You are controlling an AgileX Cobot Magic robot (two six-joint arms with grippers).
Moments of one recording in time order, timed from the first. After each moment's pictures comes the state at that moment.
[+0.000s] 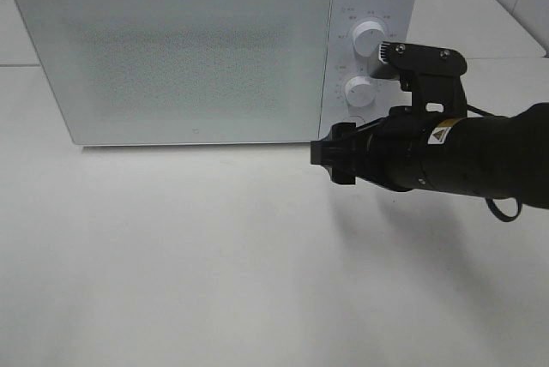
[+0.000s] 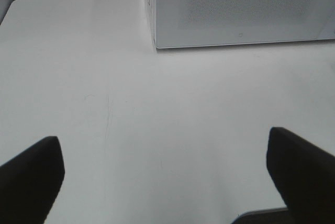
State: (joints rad) left arm 0.04 0.00 -0.52 -0.17 1.09 0.12; right arm 0.59 1.54 -0.56 0.45 -0.31 -0.05
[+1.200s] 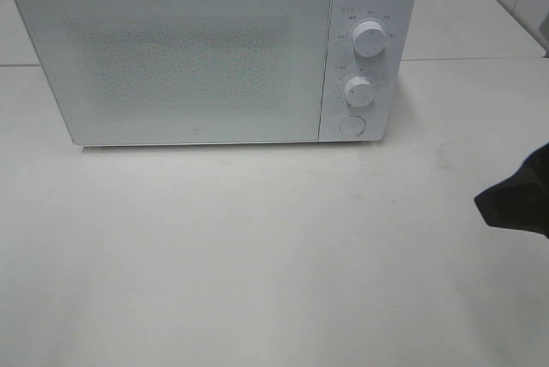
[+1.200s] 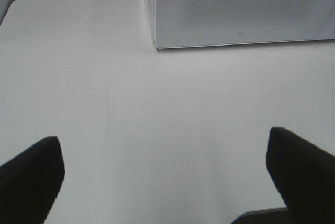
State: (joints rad) left arm 0.04 0.00 -0.52 -0.17 1.09 0.12; right arm 0.50 0.86 -0.68 0.03 0.81 0.00
